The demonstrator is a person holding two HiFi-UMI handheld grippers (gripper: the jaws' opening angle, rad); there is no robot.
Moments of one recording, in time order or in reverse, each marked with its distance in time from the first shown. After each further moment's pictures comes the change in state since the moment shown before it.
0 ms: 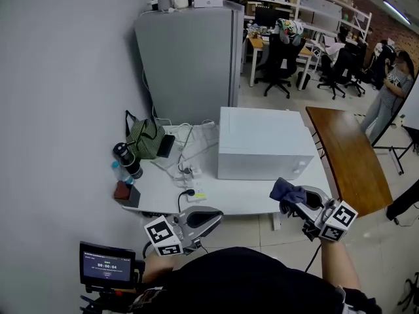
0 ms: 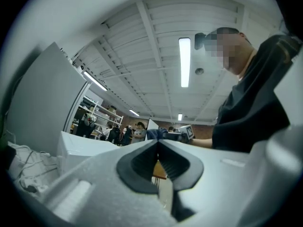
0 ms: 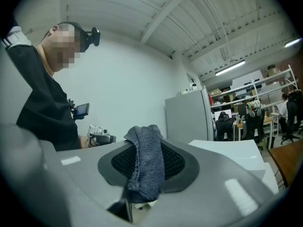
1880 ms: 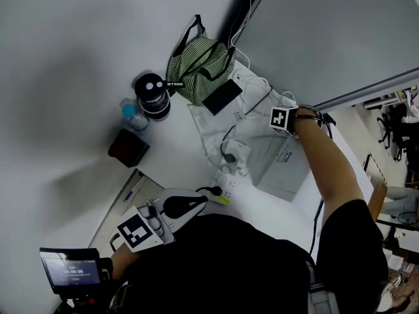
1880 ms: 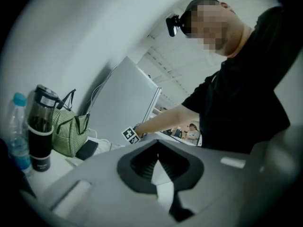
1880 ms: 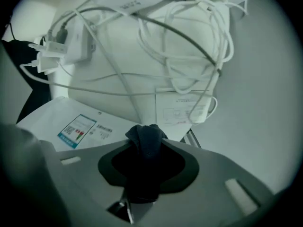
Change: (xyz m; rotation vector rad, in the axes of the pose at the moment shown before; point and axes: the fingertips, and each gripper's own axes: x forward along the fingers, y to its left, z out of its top) left arm -0.163 0.233 -0.033 -0.123 -0.044 0.644; right arm 0.458 -0.319 -0.333 -1.158 2.070 0.378
